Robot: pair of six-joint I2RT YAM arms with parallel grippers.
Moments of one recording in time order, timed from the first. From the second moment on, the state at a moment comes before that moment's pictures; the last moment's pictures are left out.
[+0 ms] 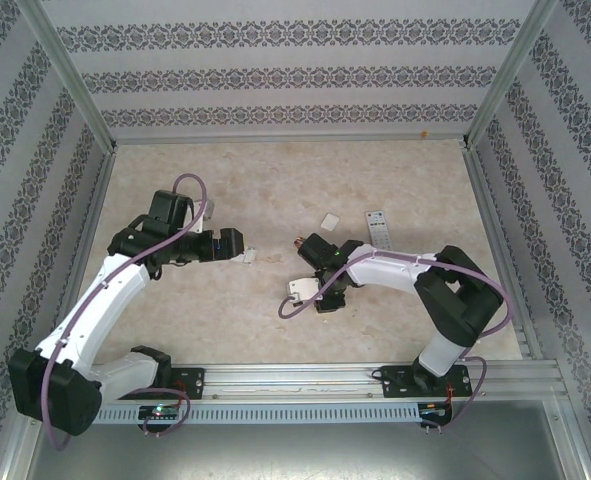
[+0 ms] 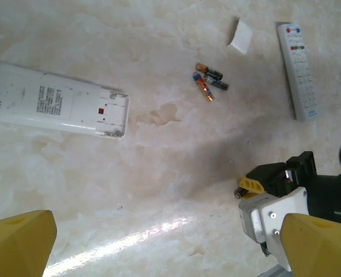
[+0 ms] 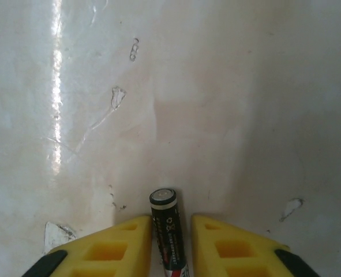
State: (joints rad) left arm -0.27 1.13 0.99 -0.81 0.35 -0.40; right arm 0.79 1.68 0.94 -0.68 -0.14 -0.90
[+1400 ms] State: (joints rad) left arm -0.20 2.05 1.53 -1.08 0.05 -0.37; right arm 0.92 1.55 1.22 -0.63 0.00 0.81
